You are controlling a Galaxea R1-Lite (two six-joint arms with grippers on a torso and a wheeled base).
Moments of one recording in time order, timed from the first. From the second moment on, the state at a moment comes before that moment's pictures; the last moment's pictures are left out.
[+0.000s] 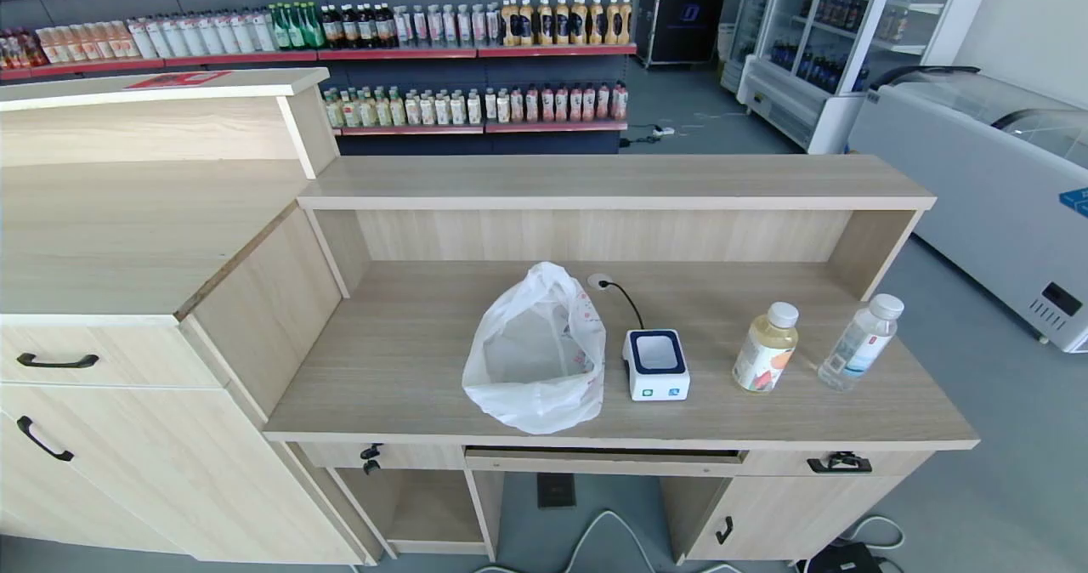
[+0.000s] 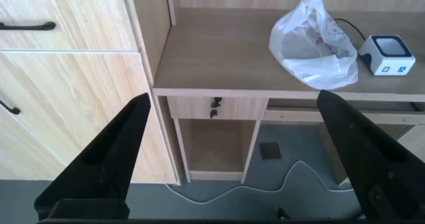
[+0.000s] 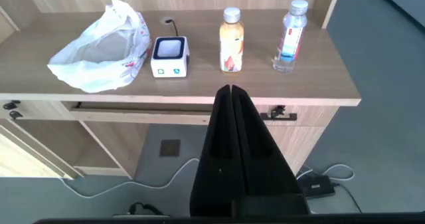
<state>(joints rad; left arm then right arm) 0.00 0.00 0.00 0.00 -0.02 0.00 0.01 0.08 -0.14 0.04 0.04 -0.02</state>
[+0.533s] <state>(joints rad) 0.00 0.00 0.00 0.00 -0.02 0.00 -0.07 0.88 -0.53 -0.30 0.04 -0.03</state>
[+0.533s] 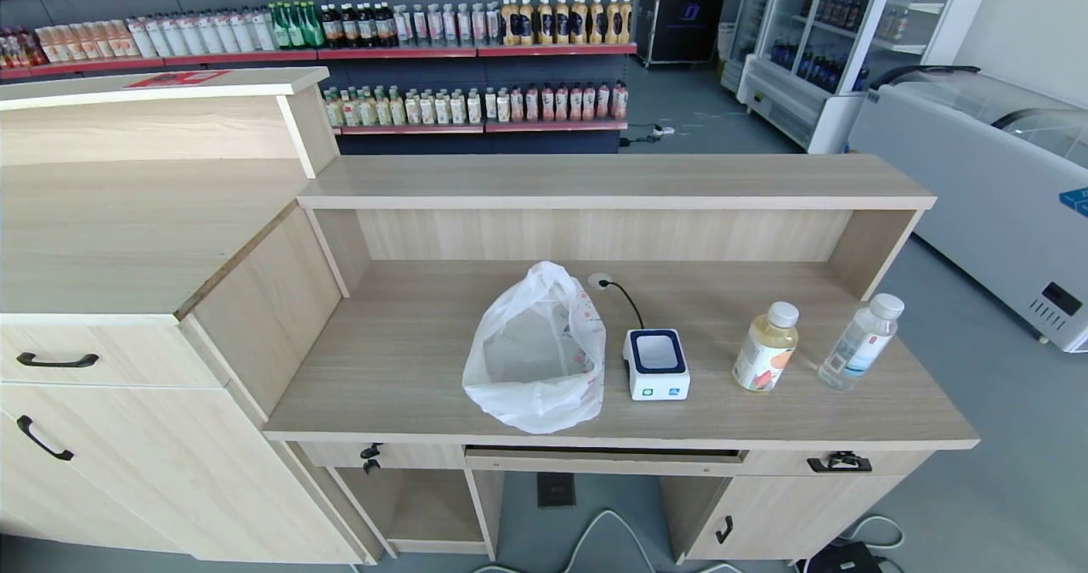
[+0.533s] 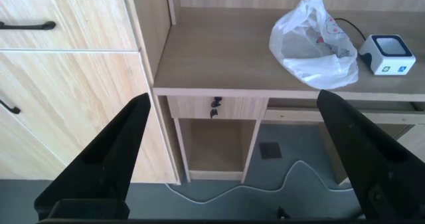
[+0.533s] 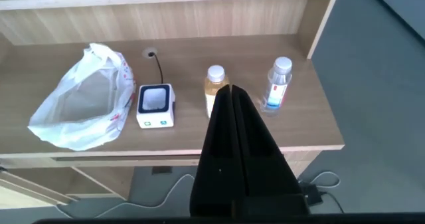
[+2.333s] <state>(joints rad) 0.00 0.00 0.00 0.00 -0.02 0.00 -0.31 2.19 -0.62 -1.30 0.28 -0.25</state>
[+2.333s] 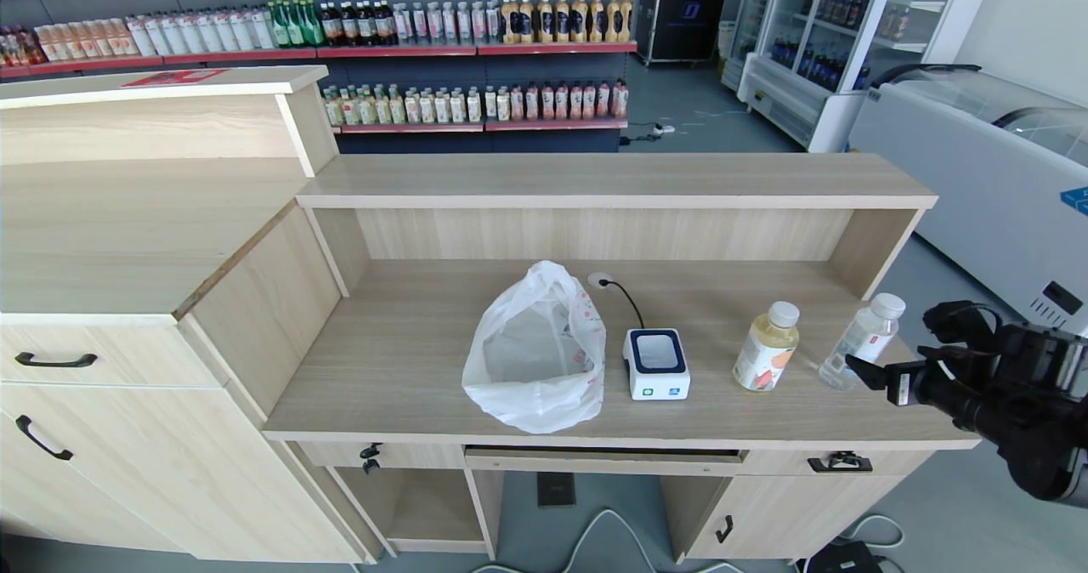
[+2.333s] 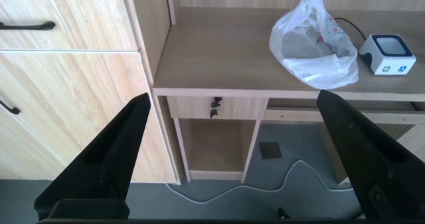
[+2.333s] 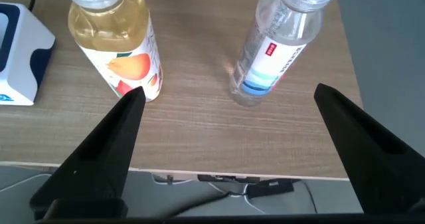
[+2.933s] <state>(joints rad) 0.00 0.00 0.00 0.00 -0.02 0.00 -0.18 2.39 -0.72 -1.43 0.28 -0.22</state>
